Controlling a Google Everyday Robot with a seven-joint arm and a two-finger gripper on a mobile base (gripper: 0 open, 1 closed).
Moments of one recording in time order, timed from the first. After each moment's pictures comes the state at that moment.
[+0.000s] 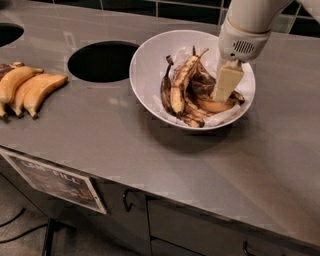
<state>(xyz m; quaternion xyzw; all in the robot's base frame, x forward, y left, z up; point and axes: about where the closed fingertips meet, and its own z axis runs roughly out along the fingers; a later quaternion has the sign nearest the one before) 0.559 -0.147 0.925 -0.62 0.78 -0.04 0.10</state>
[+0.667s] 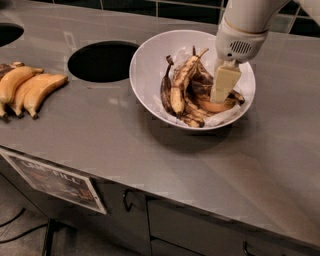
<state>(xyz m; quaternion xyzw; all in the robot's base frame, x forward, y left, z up) 0.557 -0.141 0.925 -0.62 0.78 -0.03 0.10</state>
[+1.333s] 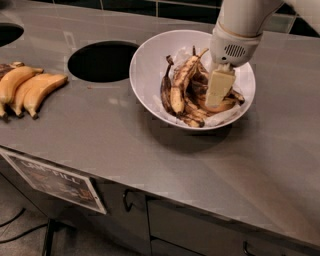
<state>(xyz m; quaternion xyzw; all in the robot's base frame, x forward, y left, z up) 0.550 -0.128 0.919 -0.62 0.78 -0.02 0.09</state>
